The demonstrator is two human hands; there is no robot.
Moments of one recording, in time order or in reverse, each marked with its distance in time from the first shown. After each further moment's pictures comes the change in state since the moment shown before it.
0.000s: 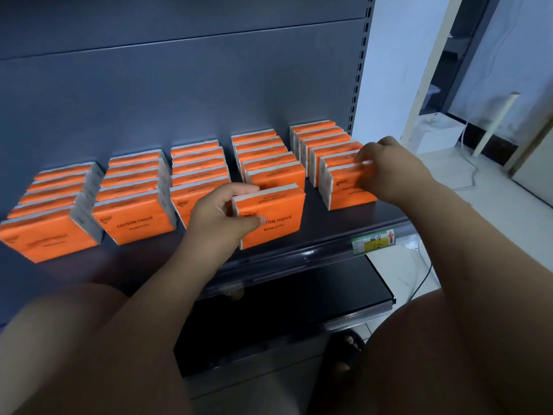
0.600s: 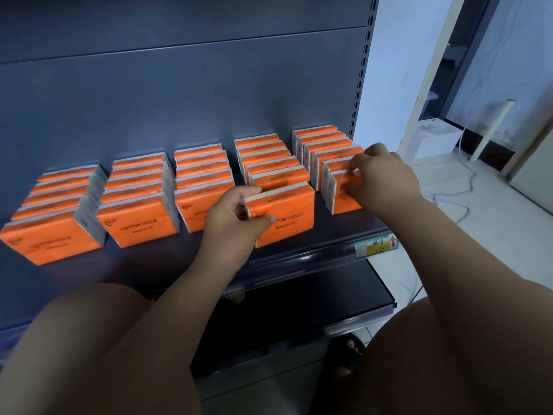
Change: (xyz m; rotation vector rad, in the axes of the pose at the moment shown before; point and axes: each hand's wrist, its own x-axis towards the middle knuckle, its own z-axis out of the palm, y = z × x) left_hand 0.002 -0.011 0.015 -0.062 0.067 0.025; right_hand -0.019 -0.037 0.003 -0.225 0.049 0.004
